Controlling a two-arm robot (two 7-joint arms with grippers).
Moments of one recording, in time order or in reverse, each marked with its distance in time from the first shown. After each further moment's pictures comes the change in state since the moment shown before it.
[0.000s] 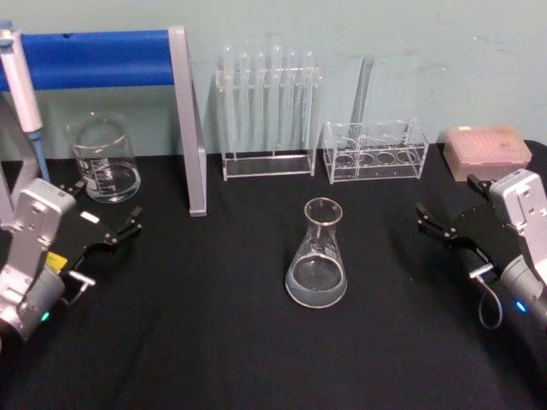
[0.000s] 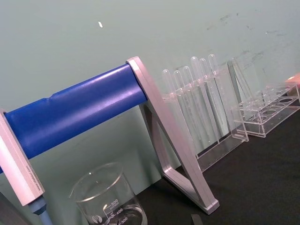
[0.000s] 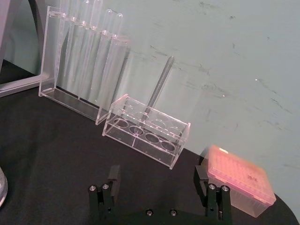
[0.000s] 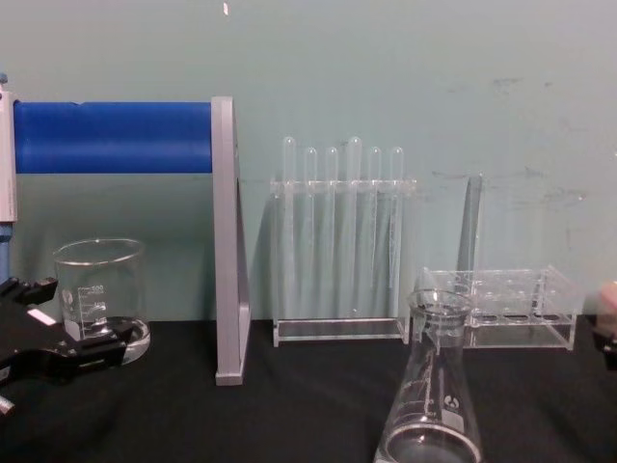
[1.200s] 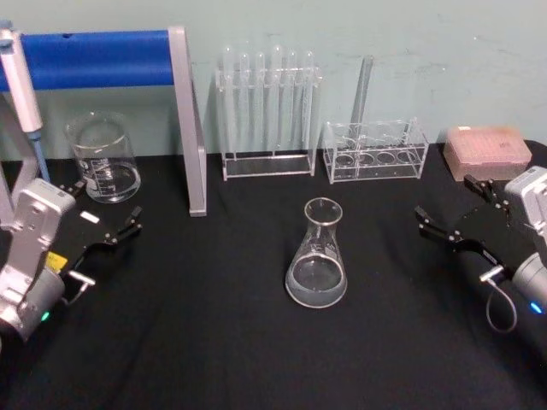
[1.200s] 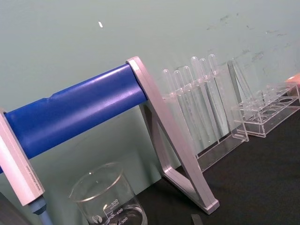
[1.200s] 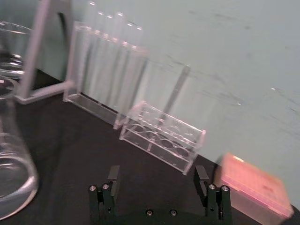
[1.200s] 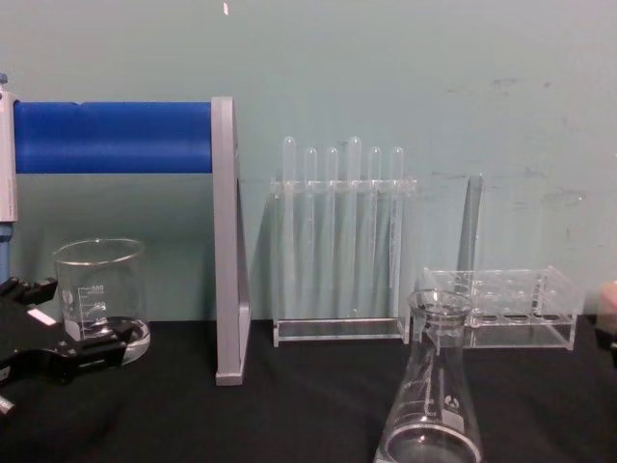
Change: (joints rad) left arm 0.000 0.000 0.000 0.000 0.000 0.000 0.000; right arm -0.030 0.036 0.043 -0.045 0.039 -0.007 0.118
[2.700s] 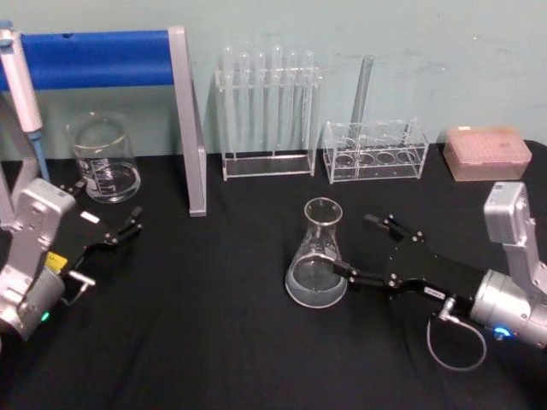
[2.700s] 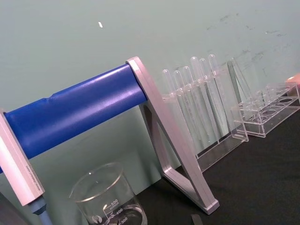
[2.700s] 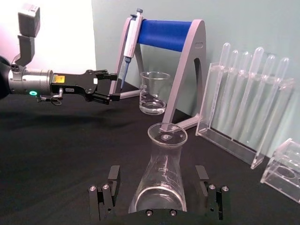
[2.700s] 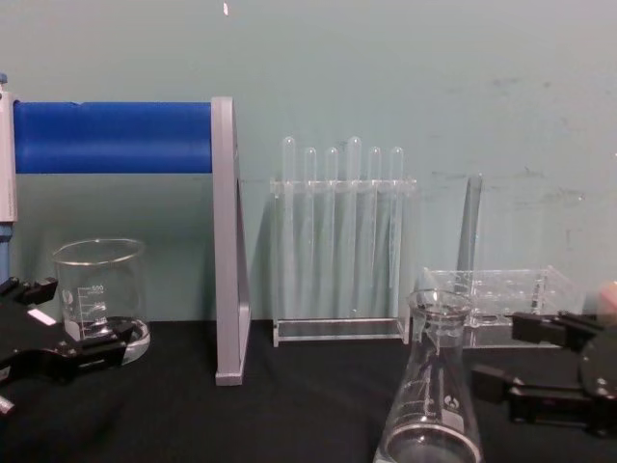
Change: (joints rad) left arm 0.000 0.000 0.000 0.000 0.000 0.000 0.000; right arm 0.031 -0.049 -0.022 0.009 0.219 -0.023 0.569
